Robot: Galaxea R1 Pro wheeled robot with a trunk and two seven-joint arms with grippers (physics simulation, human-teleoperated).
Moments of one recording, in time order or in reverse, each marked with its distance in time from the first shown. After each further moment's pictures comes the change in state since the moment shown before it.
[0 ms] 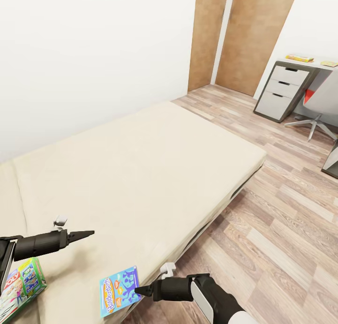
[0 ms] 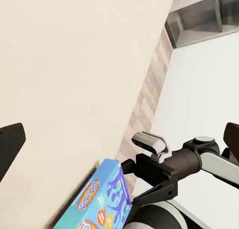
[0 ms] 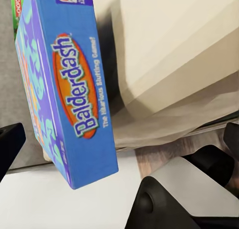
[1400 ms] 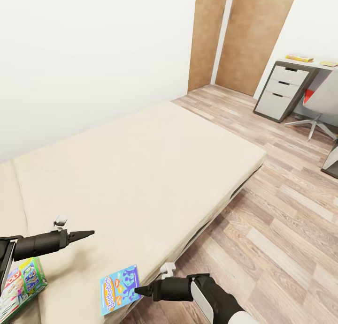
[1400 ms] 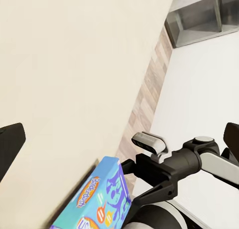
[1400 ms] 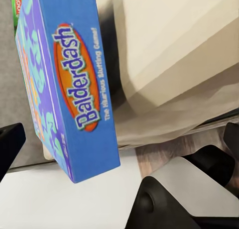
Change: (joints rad) left arm 0.000 0.000 0.000 0.000 0.001 0.001 0.000; right arm 0.000 0.000 0.001 0.000 0.000 0.000 0.001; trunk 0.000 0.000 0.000
